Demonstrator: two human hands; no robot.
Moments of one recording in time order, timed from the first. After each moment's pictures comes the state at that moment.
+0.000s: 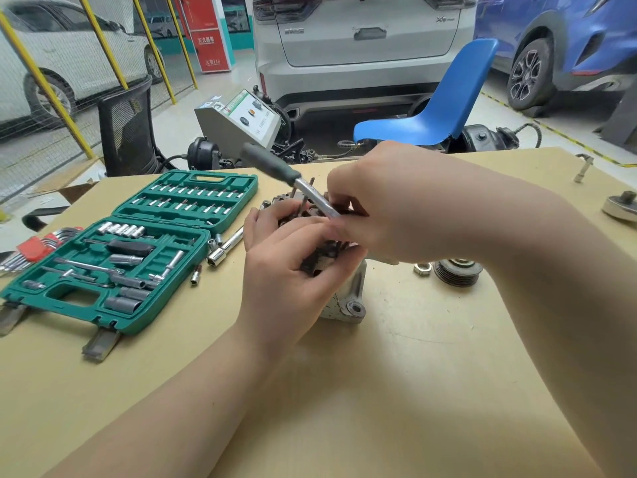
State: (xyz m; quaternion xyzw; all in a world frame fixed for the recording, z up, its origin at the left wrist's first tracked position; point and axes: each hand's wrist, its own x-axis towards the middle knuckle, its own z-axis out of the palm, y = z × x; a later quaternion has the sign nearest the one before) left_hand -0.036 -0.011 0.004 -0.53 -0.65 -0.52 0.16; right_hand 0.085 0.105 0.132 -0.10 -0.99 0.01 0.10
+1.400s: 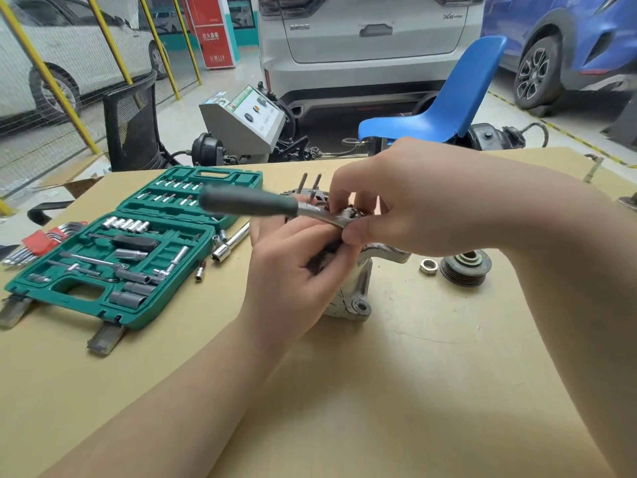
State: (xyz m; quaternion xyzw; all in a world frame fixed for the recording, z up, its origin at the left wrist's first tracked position) left_hand -0.041 -0.012 0.006 -0.56 -0.63 -0.52 0.17; right_hand 0.089 0.111 0.137 -0.08 -0.99 0.08 0.08
